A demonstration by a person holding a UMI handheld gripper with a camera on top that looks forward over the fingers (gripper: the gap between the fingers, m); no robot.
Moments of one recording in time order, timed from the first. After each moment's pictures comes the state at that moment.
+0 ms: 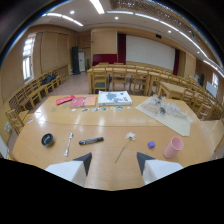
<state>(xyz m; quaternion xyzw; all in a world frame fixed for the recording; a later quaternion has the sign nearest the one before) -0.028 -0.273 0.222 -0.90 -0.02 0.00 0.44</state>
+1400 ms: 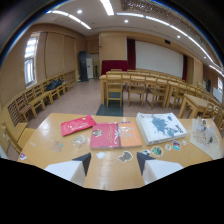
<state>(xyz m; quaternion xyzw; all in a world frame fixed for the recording) -0.303 0.092 0.155 -0.88 -0.05 0.02 0.48</state>
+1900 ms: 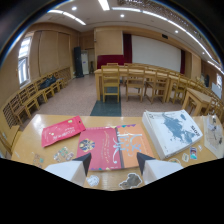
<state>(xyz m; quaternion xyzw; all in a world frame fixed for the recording) -0.308 0.226 0.074 -0.89 -0.03 0.02 0.46</state>
